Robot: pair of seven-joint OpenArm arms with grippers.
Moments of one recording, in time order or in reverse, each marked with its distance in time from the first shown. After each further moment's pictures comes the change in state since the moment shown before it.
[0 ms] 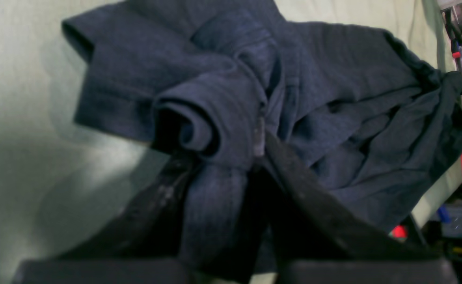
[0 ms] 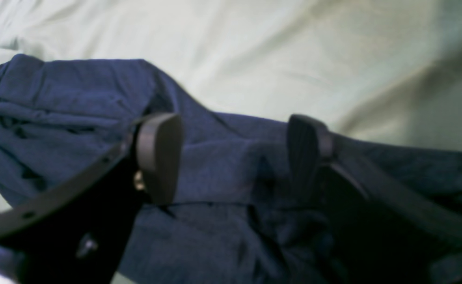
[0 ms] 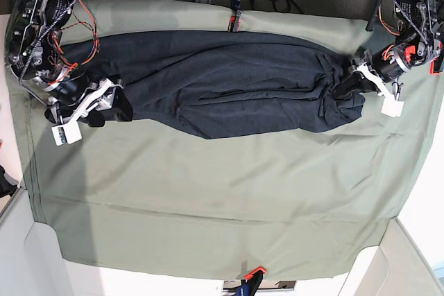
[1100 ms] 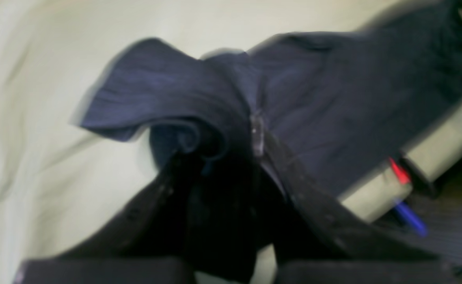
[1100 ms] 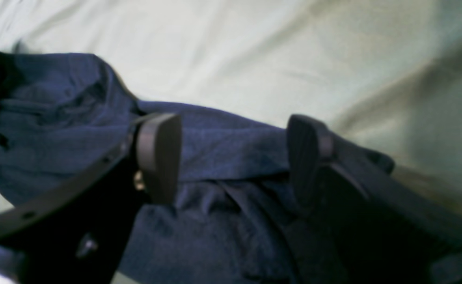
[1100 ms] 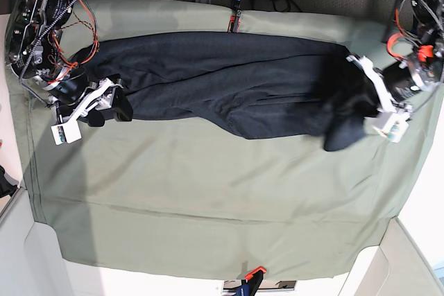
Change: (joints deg) left arm 6.6 -3.4 -1.1 39.8 4.9 1.3 6.0; right arm -0.3 0.0 0.0 0.0 0.0 0.0 0.7
